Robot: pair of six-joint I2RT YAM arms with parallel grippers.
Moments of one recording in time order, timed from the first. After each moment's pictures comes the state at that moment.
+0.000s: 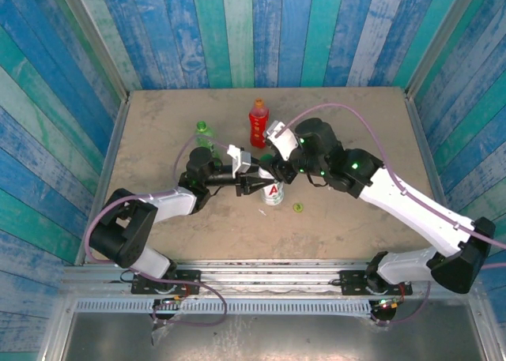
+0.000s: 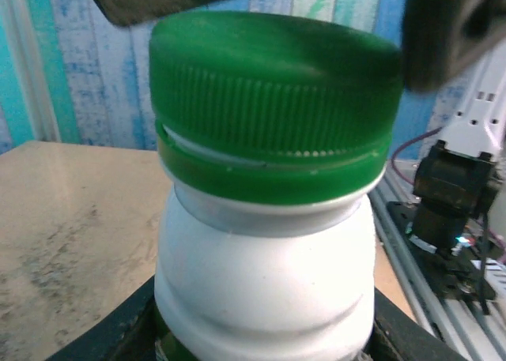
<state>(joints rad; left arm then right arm) -0.51 1.50 0.57 0.94 0.99 -0.03 0.85 1.32 1.31 -0.58 -0.06 -0.06</state>
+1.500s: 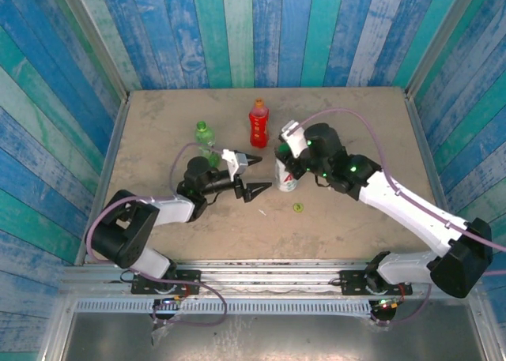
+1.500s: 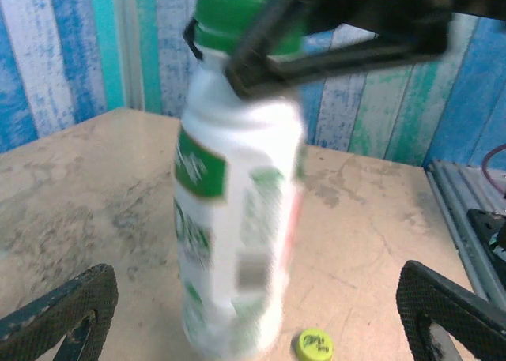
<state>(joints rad) -0.51 1.49 0.43 1.03 0.75 -0.05 0.68 1.28 1.08 -0.37 0.01 -0.10</state>
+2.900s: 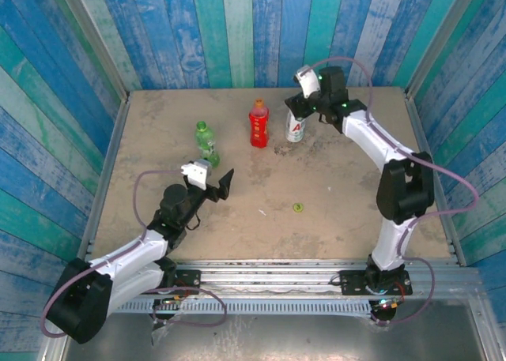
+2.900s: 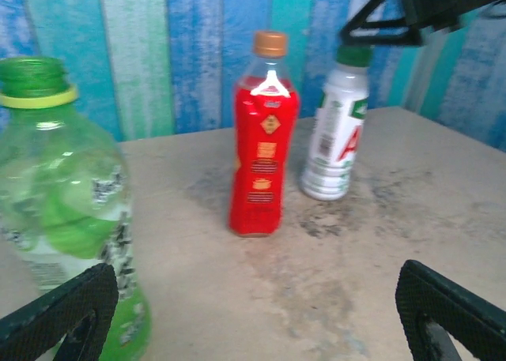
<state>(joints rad) -0.50 0.93 0.19 0.68 -0.04 -0.07 0.34 1.85 1.59 -0.25 -0.18 -0.24</state>
